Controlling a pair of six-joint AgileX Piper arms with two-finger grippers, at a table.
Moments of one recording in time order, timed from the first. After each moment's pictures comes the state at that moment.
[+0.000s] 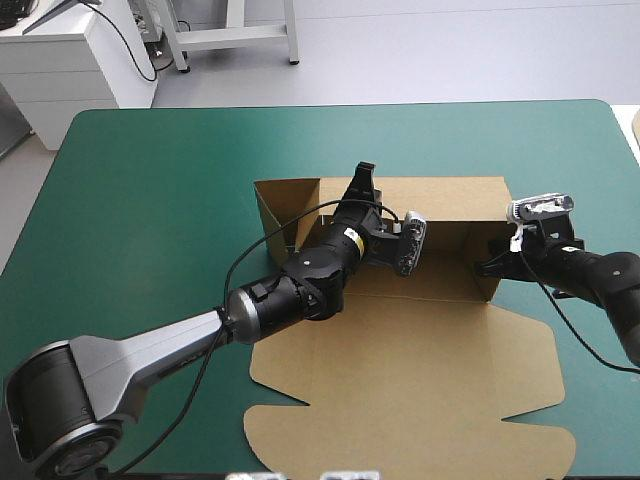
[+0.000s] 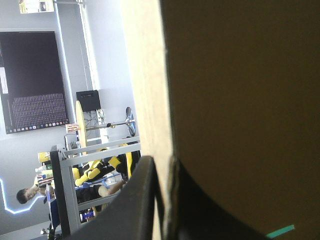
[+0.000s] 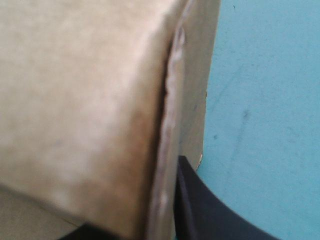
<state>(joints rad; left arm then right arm) -1.00 1.75 -1.38 1.21 0.52 0.12 -0.13 1.27 -0.78 0.93 0.52 -1.08</state>
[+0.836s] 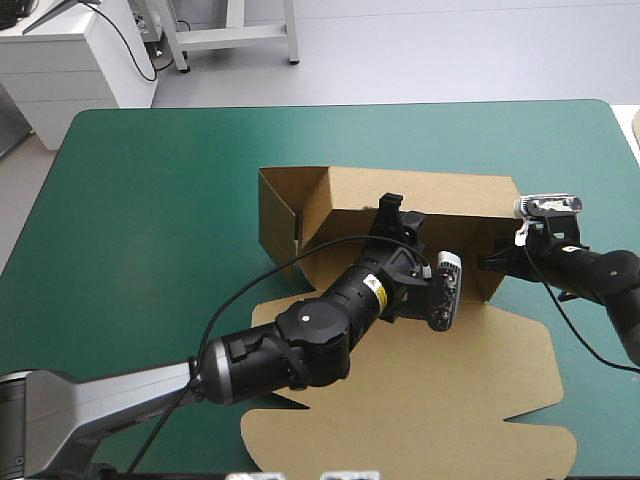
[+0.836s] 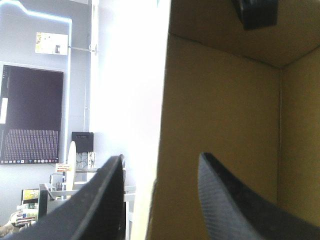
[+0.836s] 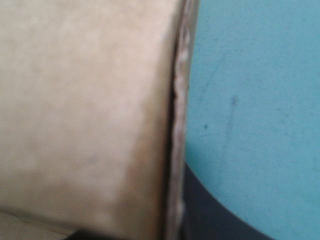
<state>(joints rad) -1.24 1.61 -1.36 1.21 0.57 -0.05 -0.13 1.27 -0.78 0.81 0.51 -0.87</state>
